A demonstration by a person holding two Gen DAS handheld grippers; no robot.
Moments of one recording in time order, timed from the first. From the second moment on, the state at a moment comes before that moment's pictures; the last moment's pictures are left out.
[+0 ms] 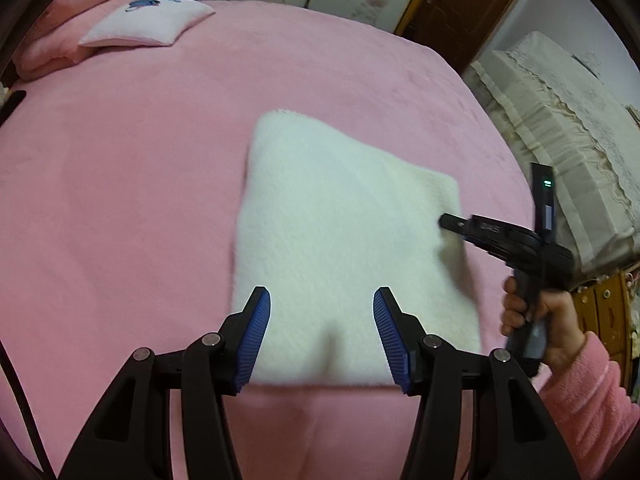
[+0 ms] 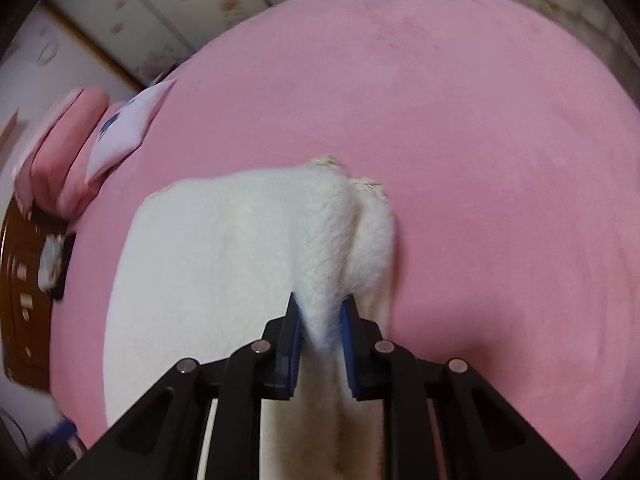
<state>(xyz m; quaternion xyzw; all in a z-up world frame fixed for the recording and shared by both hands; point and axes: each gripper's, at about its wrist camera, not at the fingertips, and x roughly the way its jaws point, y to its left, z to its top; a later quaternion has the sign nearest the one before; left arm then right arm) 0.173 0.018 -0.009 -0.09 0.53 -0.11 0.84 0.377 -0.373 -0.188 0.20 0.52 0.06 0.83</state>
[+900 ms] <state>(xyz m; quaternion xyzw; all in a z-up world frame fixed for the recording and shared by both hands) 0.236 0.012 -0.047 -0.01 0.57 -0.01 0.82 0.396 -0.404 -0.194 0.17 0.52 0.04 0.84</state>
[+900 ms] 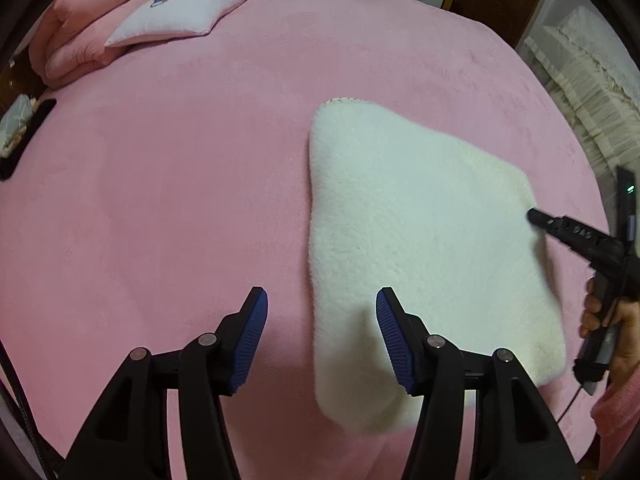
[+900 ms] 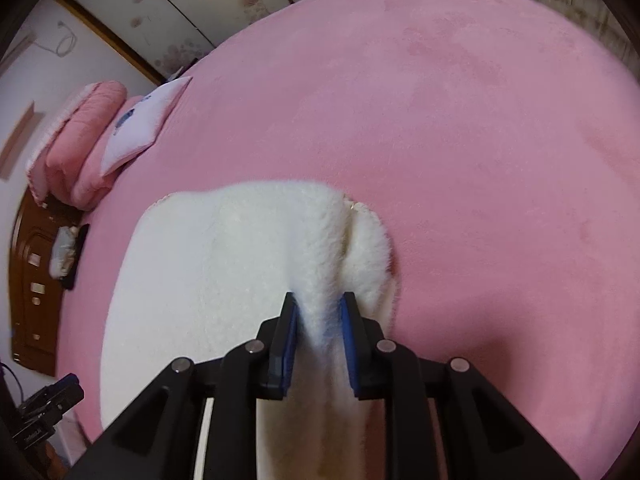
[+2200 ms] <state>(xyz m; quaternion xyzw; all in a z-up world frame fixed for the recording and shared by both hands) 0.212 -0.021 -0.083 0.01 0.60 -0.10 0.79 0.283 -0.310 -0.185 0.12 0.55 0.15 0.81</state>
